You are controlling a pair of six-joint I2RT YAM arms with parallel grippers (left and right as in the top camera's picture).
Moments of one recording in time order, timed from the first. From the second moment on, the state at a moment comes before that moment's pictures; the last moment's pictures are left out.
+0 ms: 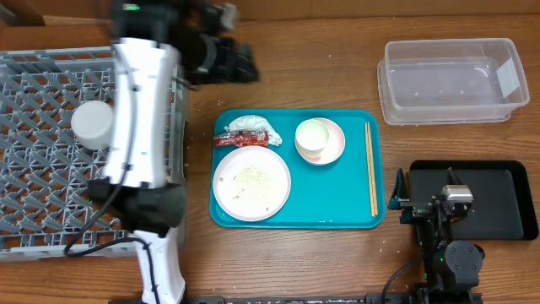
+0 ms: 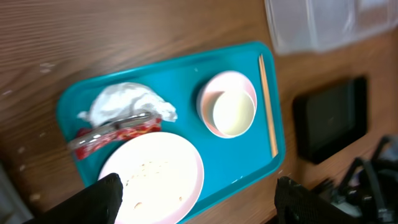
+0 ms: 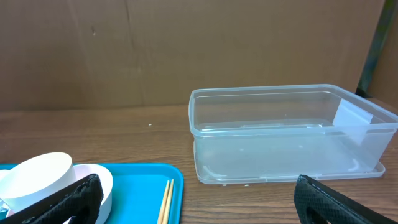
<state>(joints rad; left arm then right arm) -0.20 2.14 2.54 -1.66 0.45 -0.06 0.02 0.01 0.02 -0.03 0.01 0.04</state>
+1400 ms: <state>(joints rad) -0.70 2.51 2.53 -1.54 0.14 -0.05 0.02 0.01 0.02 -0.03 0.01 0.04</state>
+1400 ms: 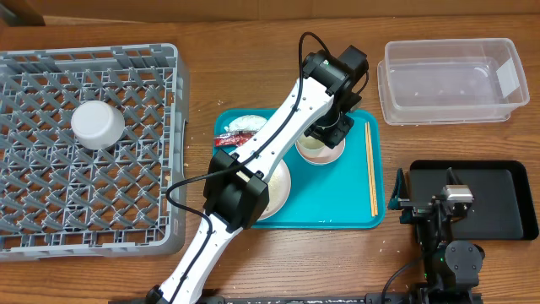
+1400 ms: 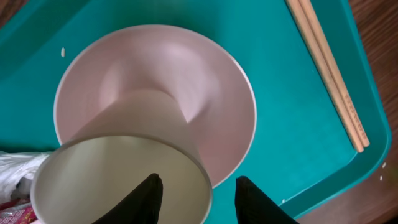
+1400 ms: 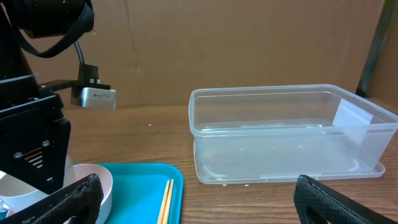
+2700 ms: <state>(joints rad) -0.70 2.51 2.50 -1.51 0.14 -0.15 0.02 0.01 0.02 -0.03 0.01 0.04</state>
